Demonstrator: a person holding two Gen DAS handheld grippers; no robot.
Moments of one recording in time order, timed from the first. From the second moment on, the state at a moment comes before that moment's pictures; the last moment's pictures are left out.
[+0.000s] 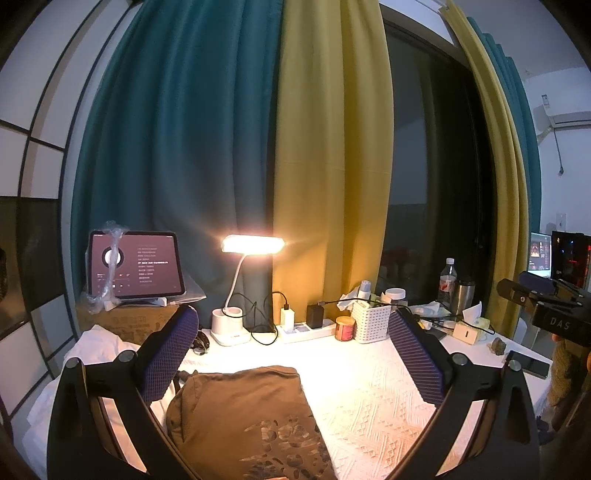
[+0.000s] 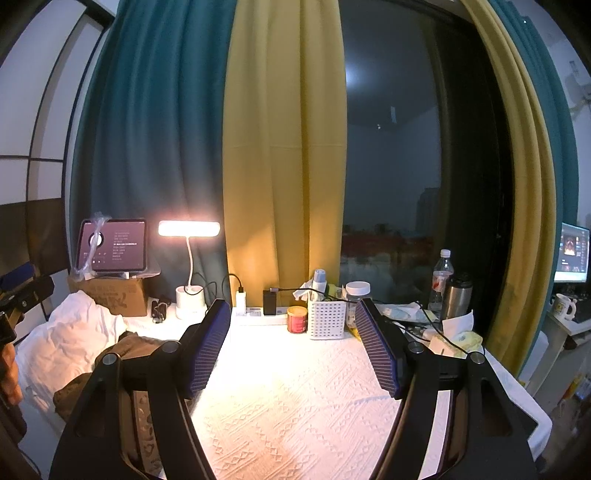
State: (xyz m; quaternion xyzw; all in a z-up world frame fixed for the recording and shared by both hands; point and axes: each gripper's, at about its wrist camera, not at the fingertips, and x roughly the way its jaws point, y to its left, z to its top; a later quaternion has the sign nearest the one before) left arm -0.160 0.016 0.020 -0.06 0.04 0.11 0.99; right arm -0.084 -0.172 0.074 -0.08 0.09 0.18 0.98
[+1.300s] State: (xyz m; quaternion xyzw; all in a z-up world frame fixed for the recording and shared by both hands) left arm -0.158 0.015 0.019 -0.06 0.05 0.10 0.99; right arm -0.086 -0.178 0.072 -0.08 0.09 0.17 0.98
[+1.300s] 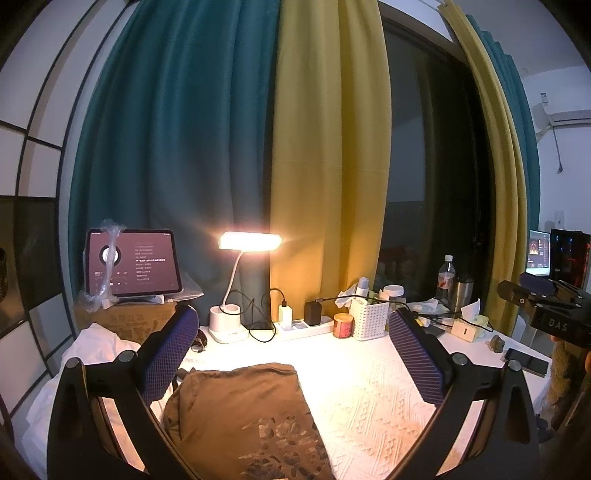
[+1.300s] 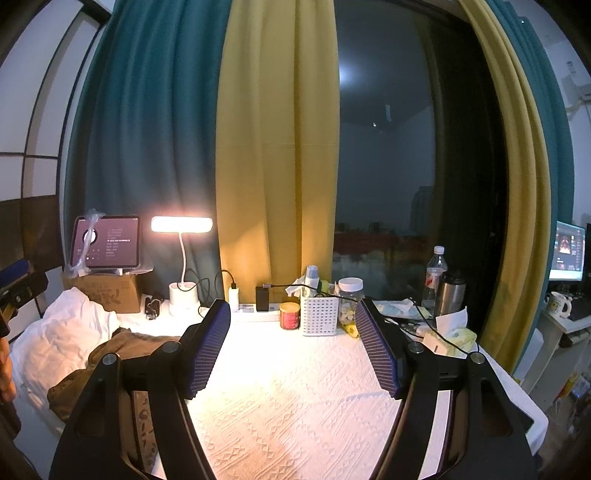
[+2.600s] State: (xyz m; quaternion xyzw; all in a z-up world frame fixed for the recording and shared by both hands) left arm -0.156 0.018 0.016 -0.06 0.05 0.11 0.99; right arm -0.088 -0.177 0.071 -0.09 0.09 0.17 0.98
